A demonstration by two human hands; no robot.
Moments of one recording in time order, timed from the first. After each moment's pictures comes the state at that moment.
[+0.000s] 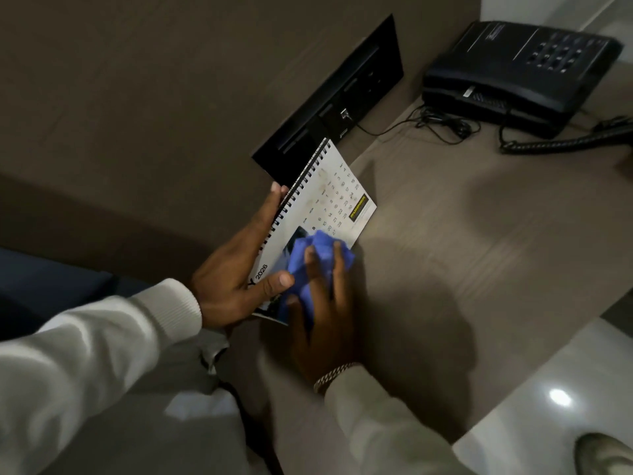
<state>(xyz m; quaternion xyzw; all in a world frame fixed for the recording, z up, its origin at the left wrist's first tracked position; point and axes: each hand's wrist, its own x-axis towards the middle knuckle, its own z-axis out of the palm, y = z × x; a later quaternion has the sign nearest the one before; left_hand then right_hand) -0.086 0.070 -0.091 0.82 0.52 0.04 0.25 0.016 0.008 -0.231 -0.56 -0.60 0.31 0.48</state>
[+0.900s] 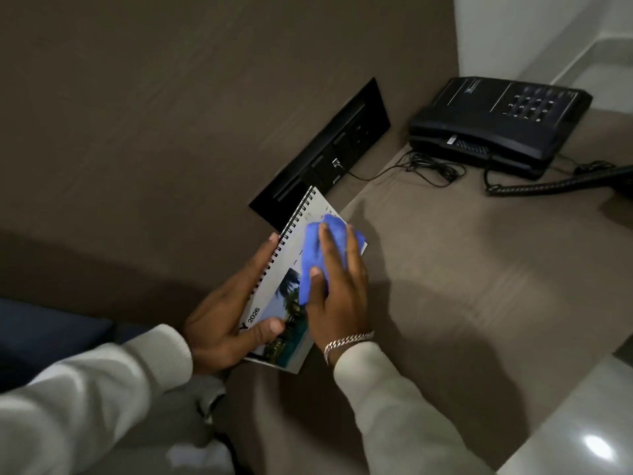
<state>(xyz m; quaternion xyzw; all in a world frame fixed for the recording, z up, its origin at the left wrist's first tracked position) -0.085 0.072 -0.086 0.80 0.54 0.03 0.25 0.046 0.087 -0.212 -0.54 -0.52 0.37 0.55</state>
